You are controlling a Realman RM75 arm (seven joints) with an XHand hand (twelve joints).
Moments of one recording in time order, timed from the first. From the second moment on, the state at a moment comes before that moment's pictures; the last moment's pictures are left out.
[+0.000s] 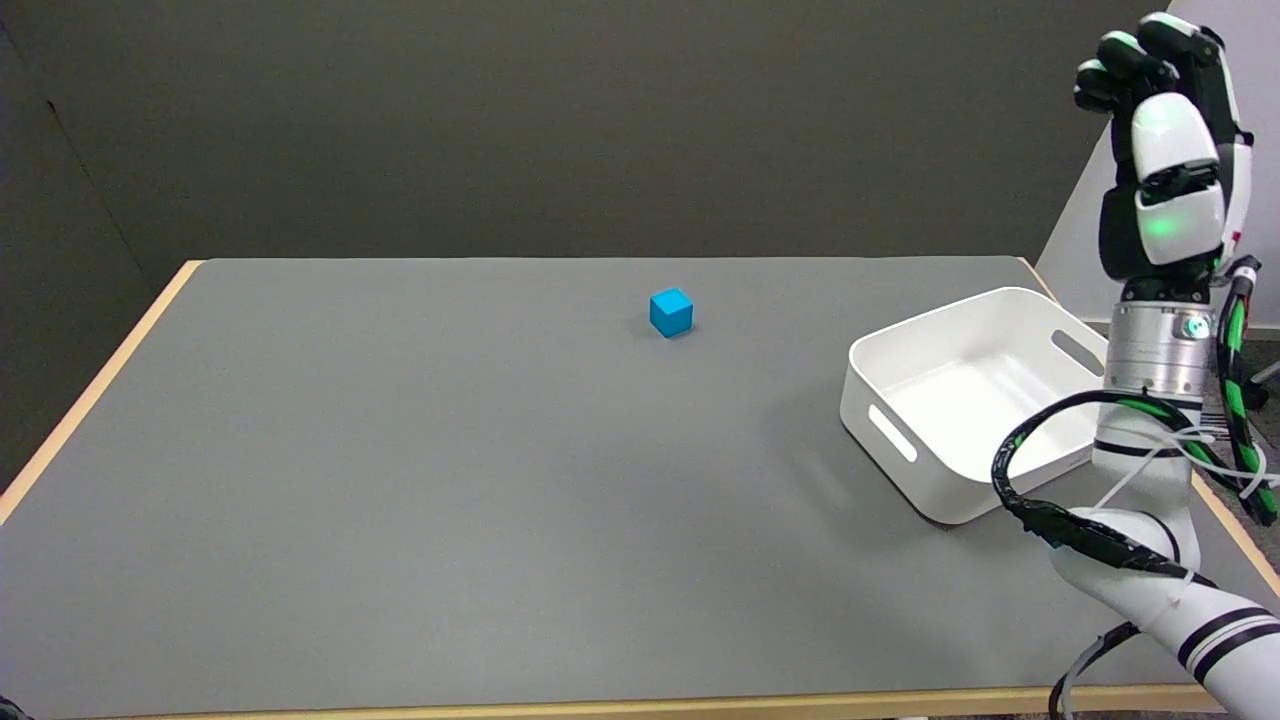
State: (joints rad) arm -0.10 -1.03 1.68 -1.35 -2.34 1.10 1.38
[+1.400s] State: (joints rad) arm 0.82 -0.86 0.69 -1.08 -2.58 0.49 0.64
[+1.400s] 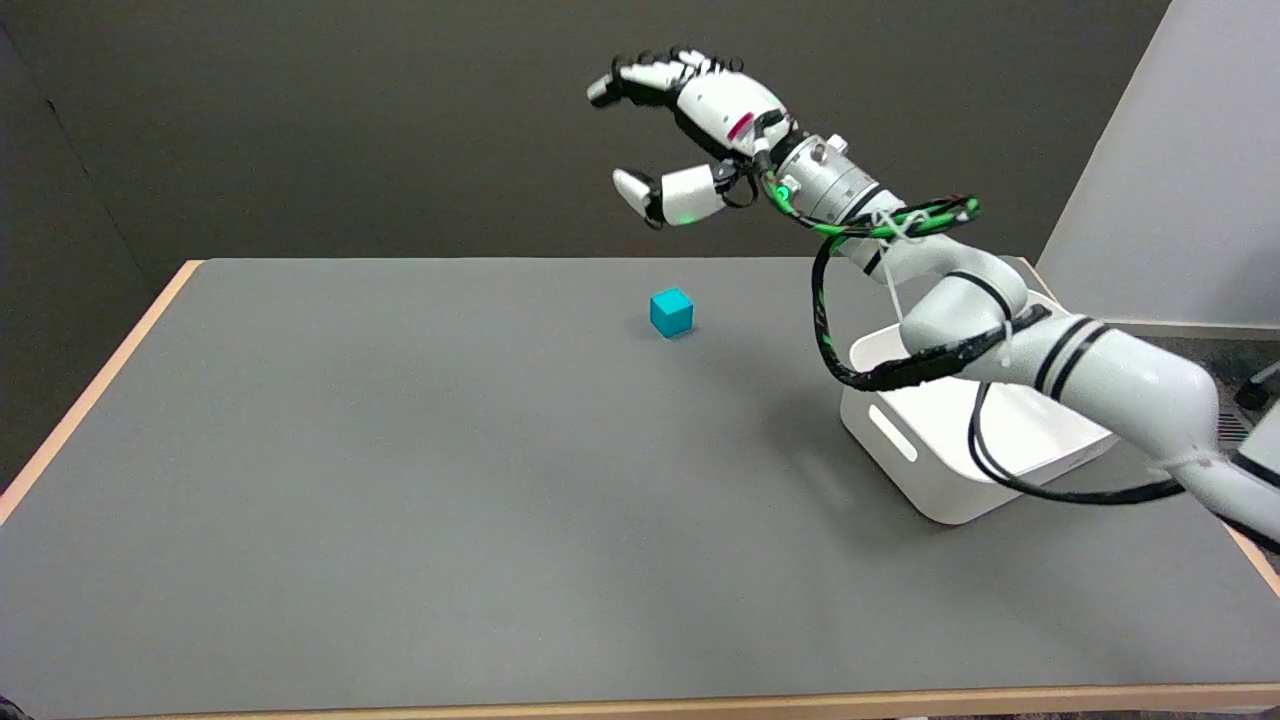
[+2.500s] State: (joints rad) arm 1.07 -0.71 0.16 -0.96 -2.60 0.46 0.58
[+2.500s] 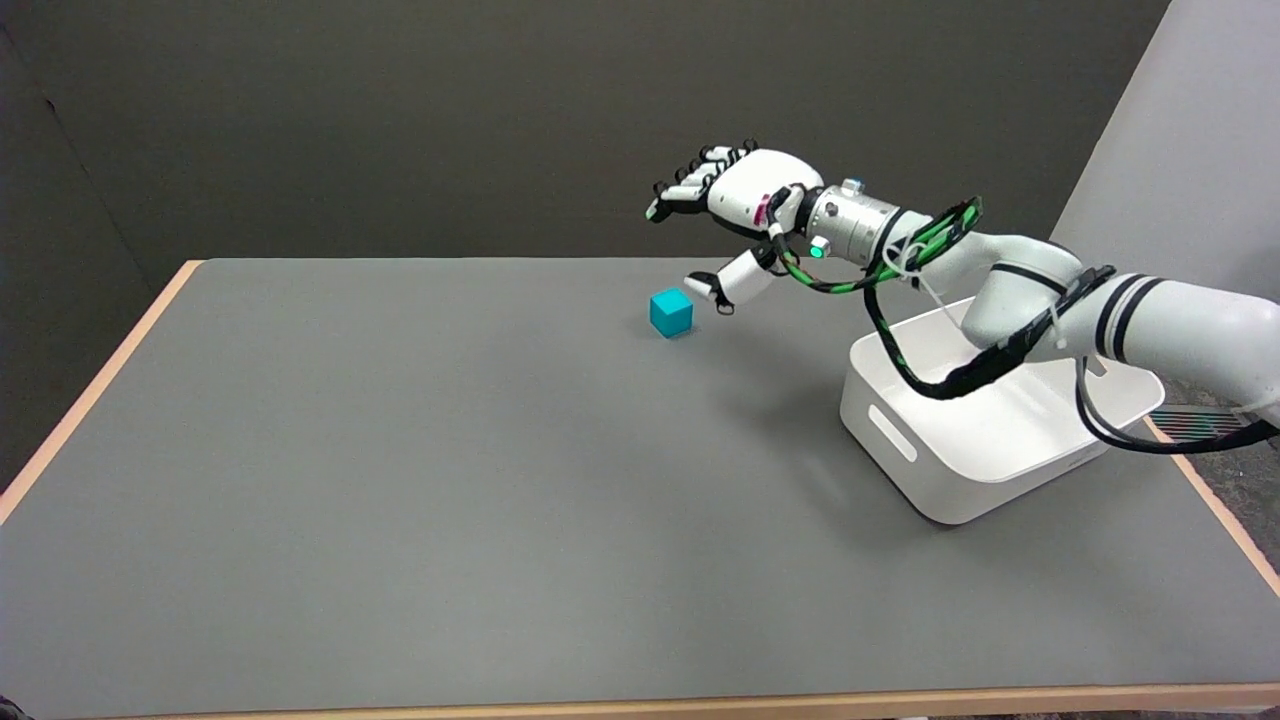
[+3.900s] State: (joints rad) arm 1.04 -1.02 0.18 -0.54 -2.60 0.39 0.61
